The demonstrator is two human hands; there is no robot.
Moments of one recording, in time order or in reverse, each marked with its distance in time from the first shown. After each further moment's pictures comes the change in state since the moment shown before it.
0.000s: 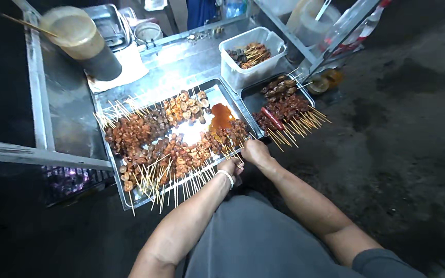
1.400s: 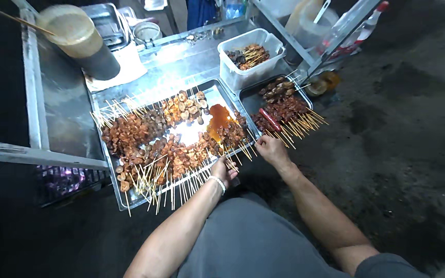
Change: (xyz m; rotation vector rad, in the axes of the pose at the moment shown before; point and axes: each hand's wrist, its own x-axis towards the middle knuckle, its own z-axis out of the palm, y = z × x) left_hand -0.020 0.008 -0.016 -0.049 0.007 -0.020; right_hand -0.009 0.069 -0.007 0.296 0.403 -0.166
